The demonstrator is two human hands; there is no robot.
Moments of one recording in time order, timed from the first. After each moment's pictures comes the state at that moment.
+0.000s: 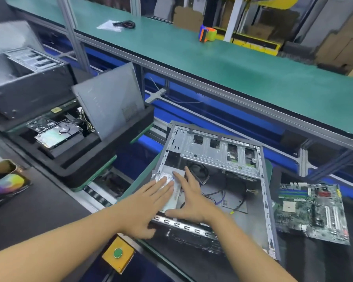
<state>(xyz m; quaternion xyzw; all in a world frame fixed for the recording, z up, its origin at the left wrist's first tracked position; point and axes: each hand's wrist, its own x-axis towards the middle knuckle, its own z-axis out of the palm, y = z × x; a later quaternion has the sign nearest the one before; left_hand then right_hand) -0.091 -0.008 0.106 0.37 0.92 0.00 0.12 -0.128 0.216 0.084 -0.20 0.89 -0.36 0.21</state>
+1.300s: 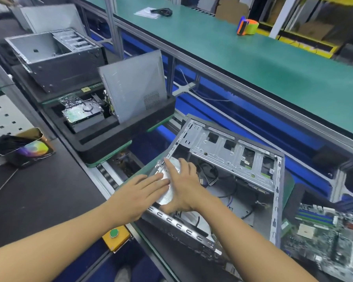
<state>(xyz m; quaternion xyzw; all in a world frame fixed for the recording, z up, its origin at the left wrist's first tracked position) -0.074 -0.008 0.079 0.31 0.95 -0.01 -0.07 -0.158 0.186 0.100 -0.28 0.92 -0.14 0.23</state>
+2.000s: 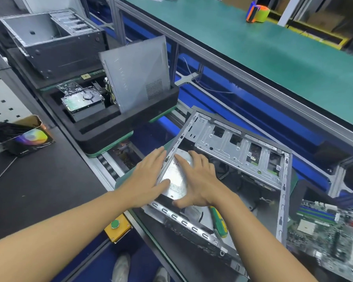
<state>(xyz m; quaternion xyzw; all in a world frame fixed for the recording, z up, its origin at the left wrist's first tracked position) -0.094 0.012 0.087 0.05 0.95 0.30 0.04 -0.166 0.208 0.111 -0.32 0.92 -0.09 0.19</state>
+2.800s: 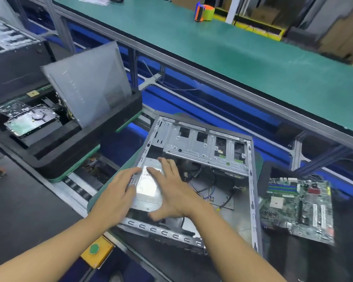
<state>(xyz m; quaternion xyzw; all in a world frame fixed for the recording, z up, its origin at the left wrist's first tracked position) -0.098 0.020 0.079 -0.01 0.90 0.43 0.01 -0.146 0.215 0.114 -0.28 0.92 -0.19 0.20</state>
